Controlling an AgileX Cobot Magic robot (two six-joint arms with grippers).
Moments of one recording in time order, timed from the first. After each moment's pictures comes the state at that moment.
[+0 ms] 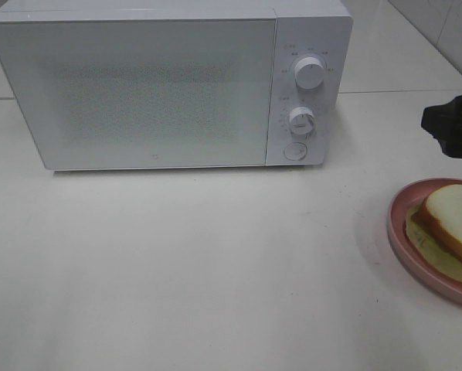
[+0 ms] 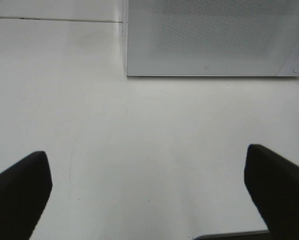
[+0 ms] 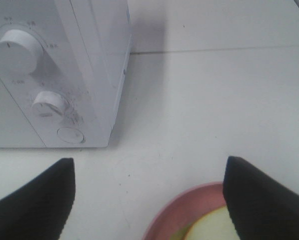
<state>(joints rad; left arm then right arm) 0.12 0.00 -0.52 -0.27 1.07 0.14 0.09 1.08 -0.39 -0.02 -0.24 0.12</state>
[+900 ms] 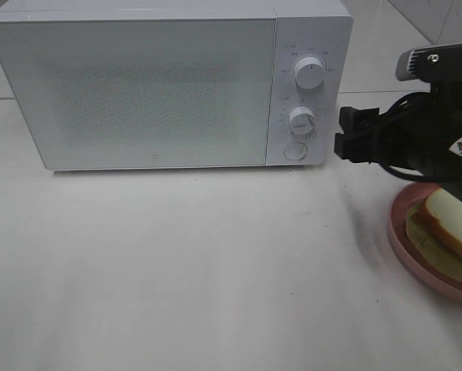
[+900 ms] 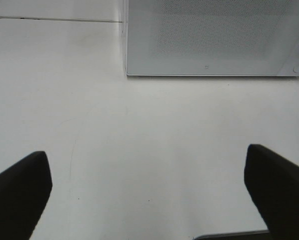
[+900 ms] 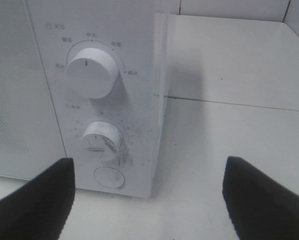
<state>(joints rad) 0.12 0.00 -0.52 -0.27 1.07 0.14 0.47 1.48 -0.40 0.49 -0.86 -0.32</state>
